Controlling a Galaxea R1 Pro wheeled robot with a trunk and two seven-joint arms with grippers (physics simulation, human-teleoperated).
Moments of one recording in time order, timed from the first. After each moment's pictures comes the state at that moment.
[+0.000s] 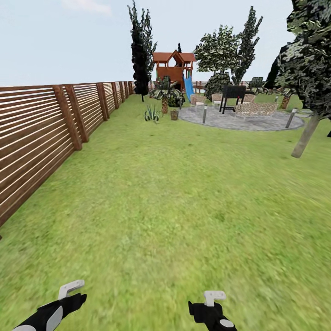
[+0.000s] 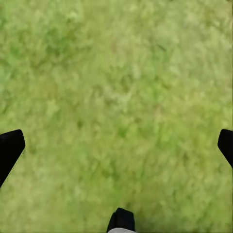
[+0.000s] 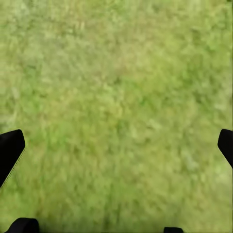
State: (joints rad) left arm -0.56 0.20 0.36 -0.17 -0.03 0.10 -0.07; right arm -0.25 0.11 0.10 -0.69 -0.09 0.13 -0.04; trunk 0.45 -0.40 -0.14
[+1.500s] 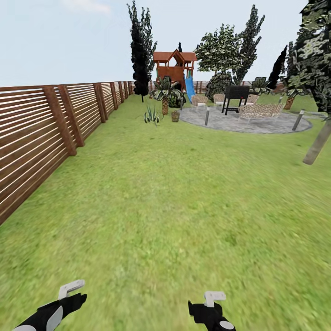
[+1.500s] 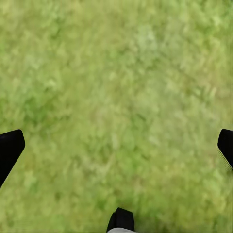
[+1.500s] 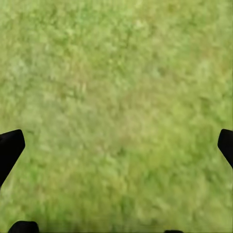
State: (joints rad) left arm -0.56 0.20 0.36 -0.17 -0.03 0.10 -0.07; right arm -0.25 0.11 0.10 -0.67 -0.09 0.10 -0.04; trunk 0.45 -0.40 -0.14
